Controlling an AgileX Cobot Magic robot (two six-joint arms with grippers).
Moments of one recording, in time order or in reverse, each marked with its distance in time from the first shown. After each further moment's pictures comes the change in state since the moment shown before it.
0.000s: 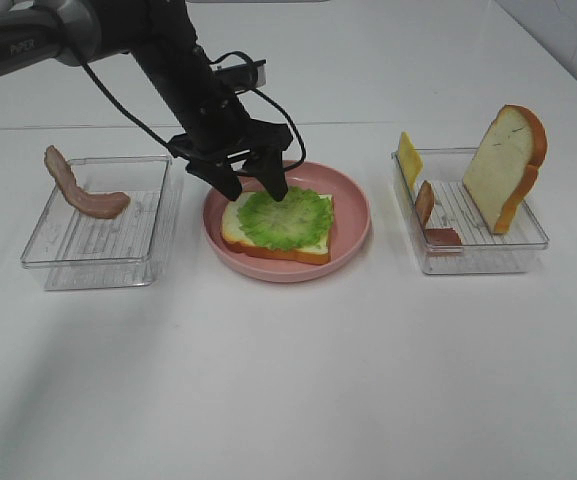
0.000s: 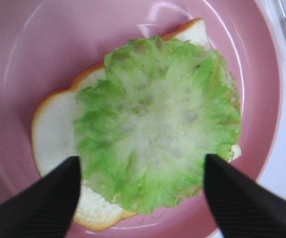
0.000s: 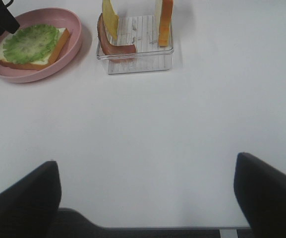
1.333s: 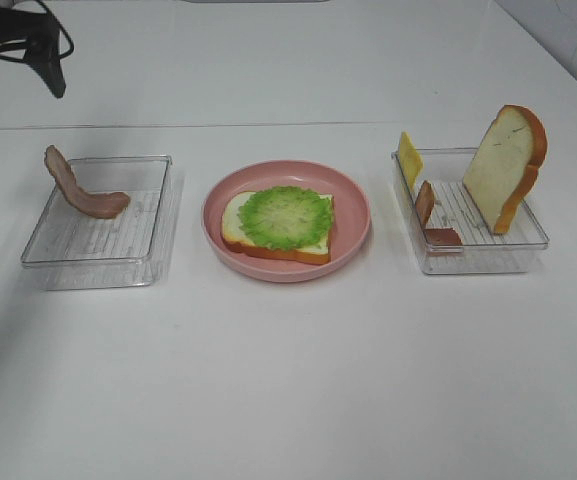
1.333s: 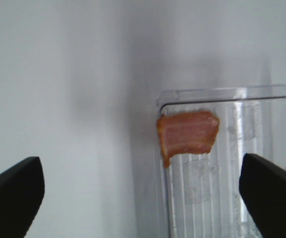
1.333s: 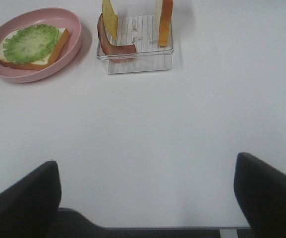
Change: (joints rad) left arm 0.406 -0.272 0.120 0.336 0.024 -0.181; right arm 0.000 0.000 0.000 0.000 0.000 0.000
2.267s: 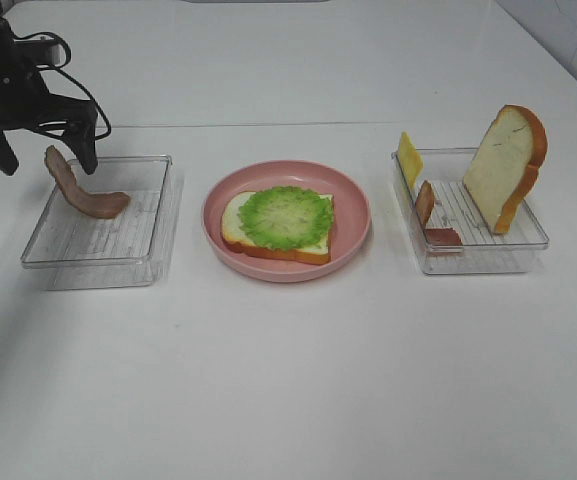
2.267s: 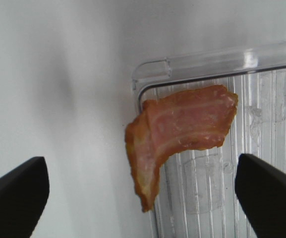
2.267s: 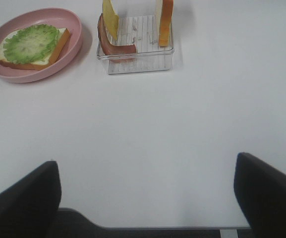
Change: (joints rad) left arm -0.049 0.159 0.008 0.004 0.007 0.044; right arm 0.000 0.000 0.000 0.001 0.000 0.000
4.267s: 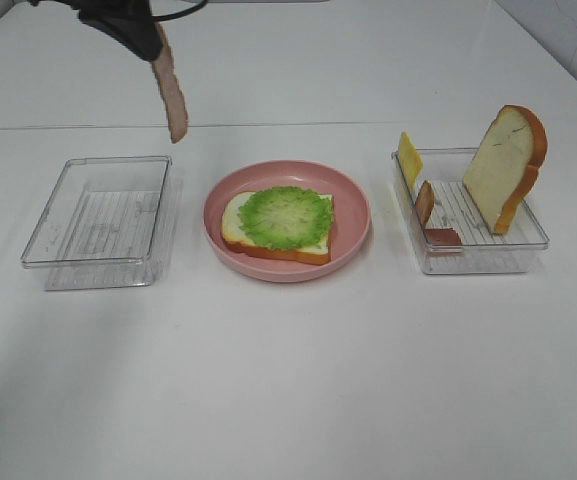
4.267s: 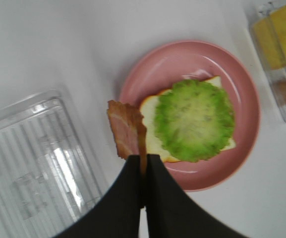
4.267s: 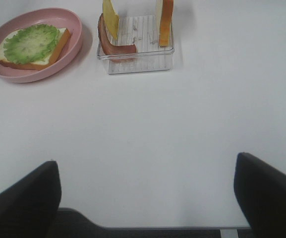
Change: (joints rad) left arm -0.272 -0.283 -0.012 -0.143 -0.006 -0.007; right arm 0.000 0.000 0.000 0.001 0.000 0.000
